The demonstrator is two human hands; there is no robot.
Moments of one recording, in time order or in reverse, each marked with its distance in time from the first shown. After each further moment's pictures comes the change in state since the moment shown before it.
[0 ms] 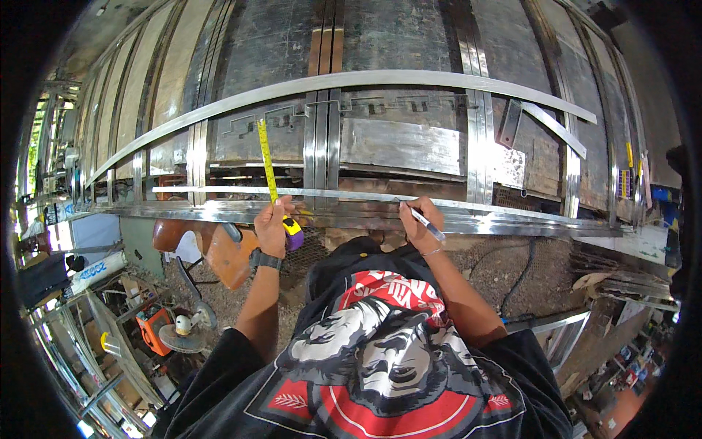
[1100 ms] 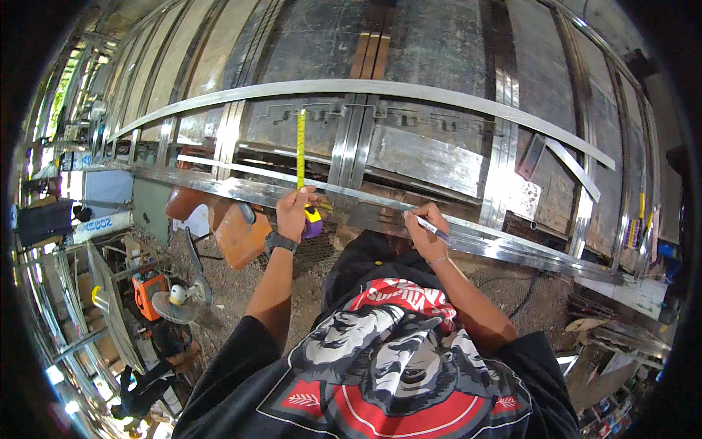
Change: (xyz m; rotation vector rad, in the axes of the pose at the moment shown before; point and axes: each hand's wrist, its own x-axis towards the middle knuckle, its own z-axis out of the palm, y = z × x) left_hand 0.001 0.002 0.005 0.092 0.026 0.034; right_hand 0.013 -0.025 0.007 0.173 -0.180 0.134
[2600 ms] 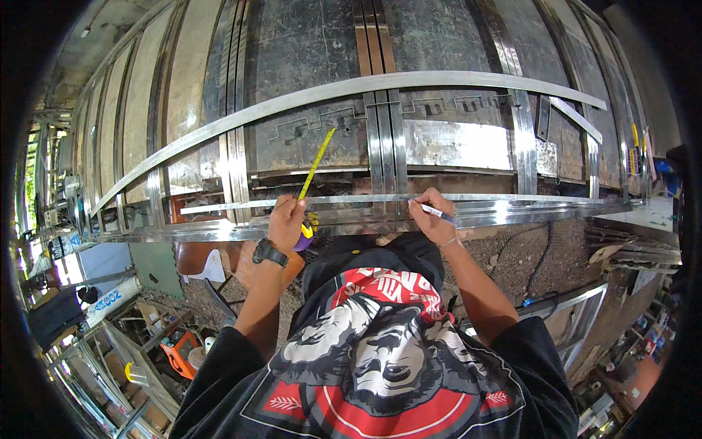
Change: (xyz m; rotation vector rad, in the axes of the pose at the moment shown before) left_hand 0.105 0.017 -0.135 0.603 -0.326 0.429; right_hand 0.006 -0.013 0.123 -0.117 0.068 -0.049
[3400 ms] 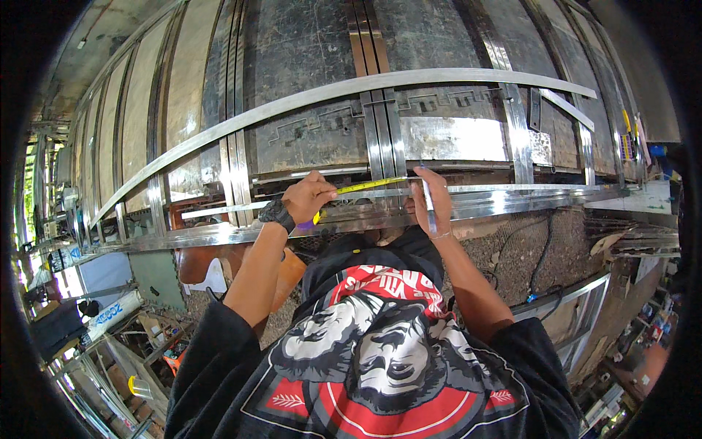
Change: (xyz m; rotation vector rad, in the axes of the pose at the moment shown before) left_hand 0.067 0.023 0.004 0.186 -0.568 0.190; right_hand 0.007 -0.019 0.017 -0.214 0.273 -0.270
